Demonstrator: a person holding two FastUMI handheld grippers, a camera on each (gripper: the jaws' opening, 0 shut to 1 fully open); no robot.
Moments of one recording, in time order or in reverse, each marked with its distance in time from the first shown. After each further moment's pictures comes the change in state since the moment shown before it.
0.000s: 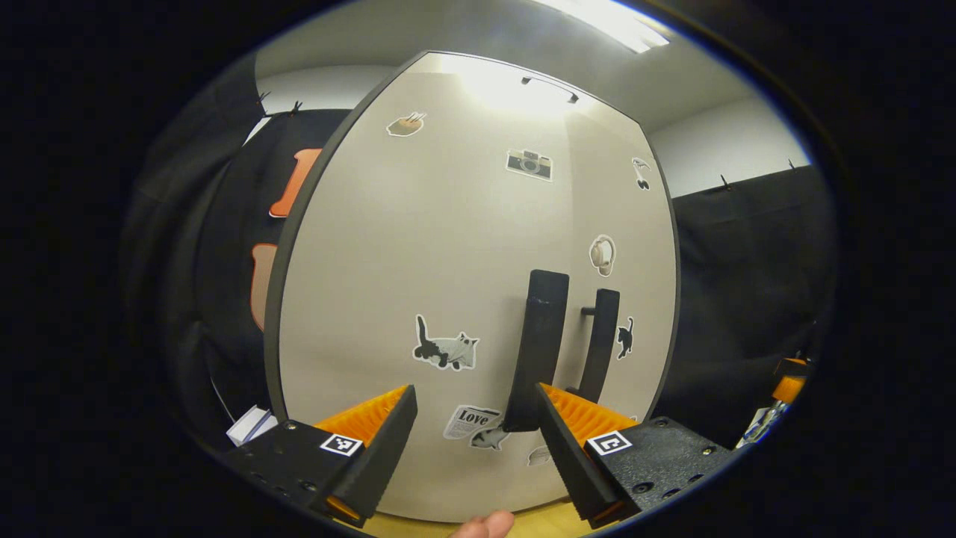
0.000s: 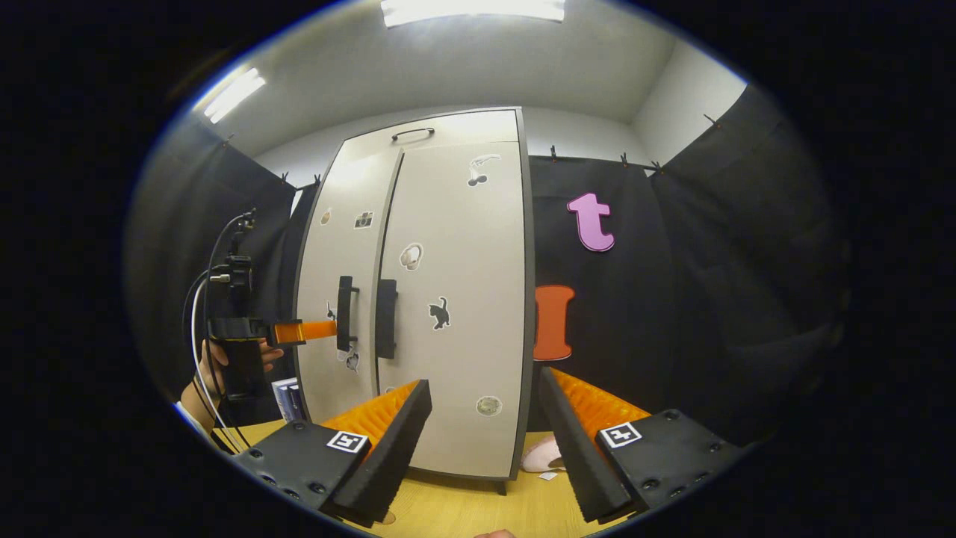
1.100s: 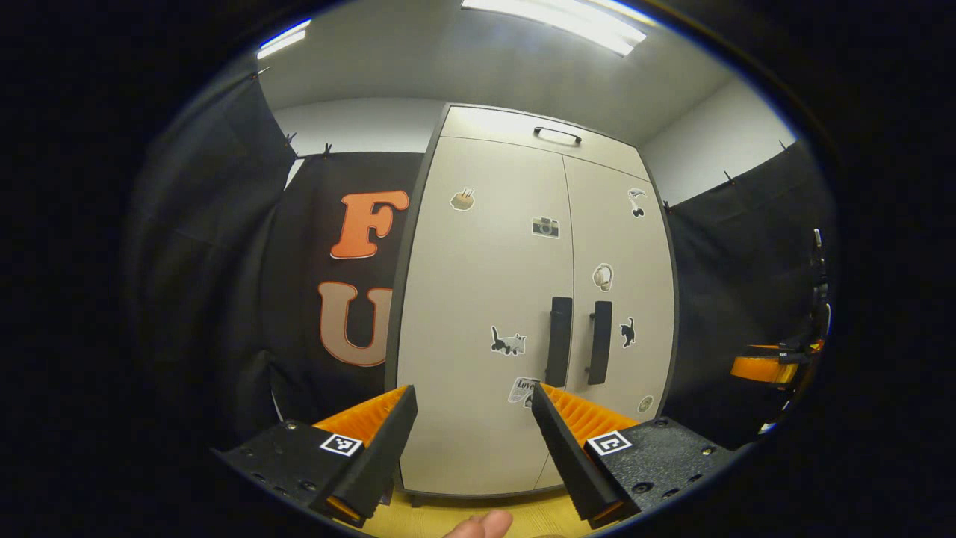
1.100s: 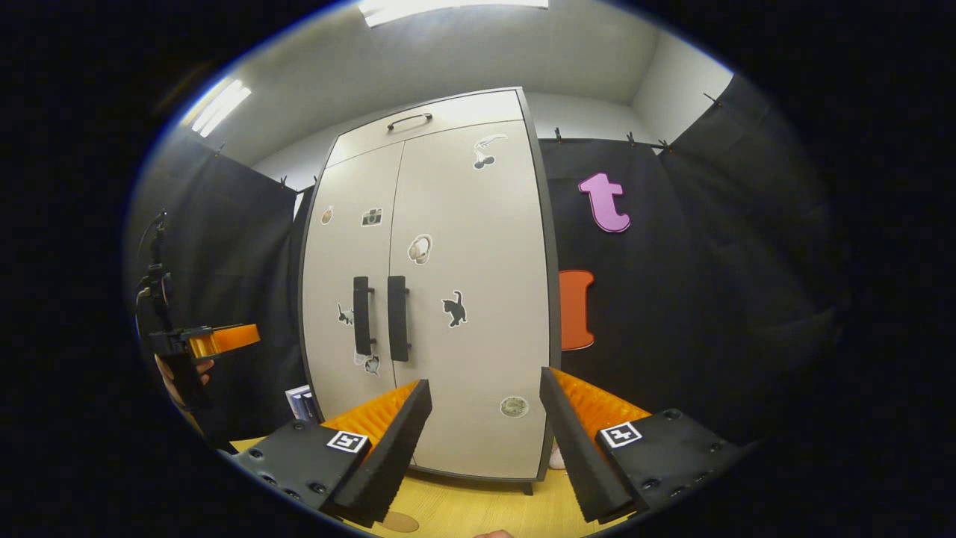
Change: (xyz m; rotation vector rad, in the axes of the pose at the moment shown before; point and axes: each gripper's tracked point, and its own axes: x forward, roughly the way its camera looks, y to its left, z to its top) left arm -0.131 0.047 0.032 0.093 -0.076 0.138; right arm 0.025 0.014 -0.001 0.059 0.046 0.040
